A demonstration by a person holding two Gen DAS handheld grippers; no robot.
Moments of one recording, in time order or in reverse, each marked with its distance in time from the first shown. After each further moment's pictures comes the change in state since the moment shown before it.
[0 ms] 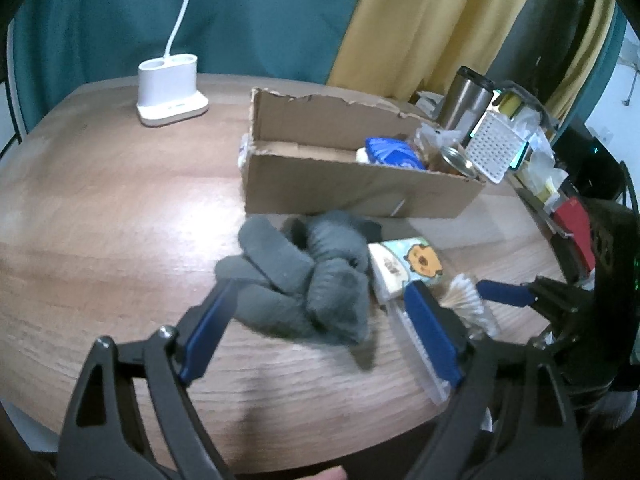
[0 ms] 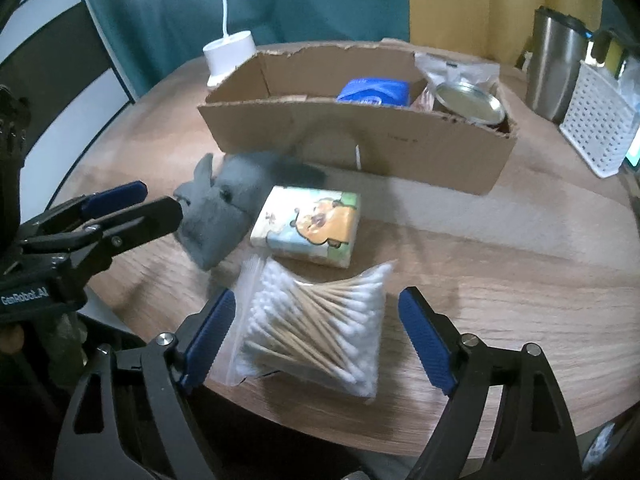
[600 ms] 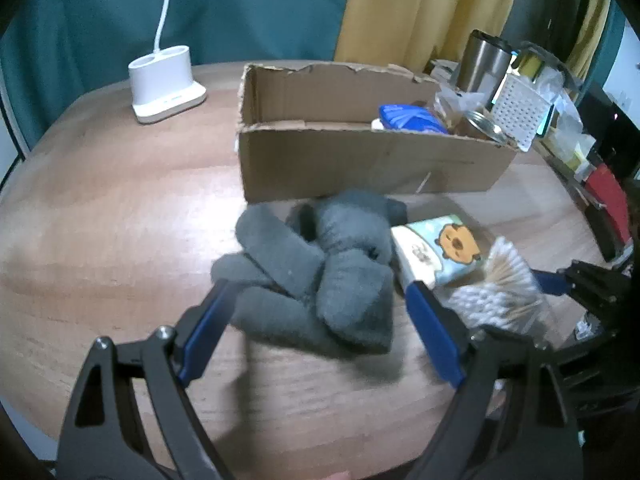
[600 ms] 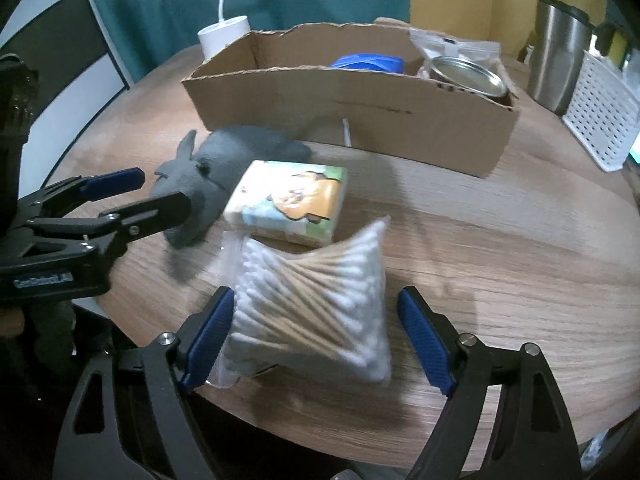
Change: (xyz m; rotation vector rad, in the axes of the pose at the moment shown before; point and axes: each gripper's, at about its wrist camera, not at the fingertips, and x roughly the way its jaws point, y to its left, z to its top) left arm 0.033 -0.012 0.001 0.088 0.060 0.112; right arm 0.010 -0.016 -0.011 -0.013 0.008 -0.007
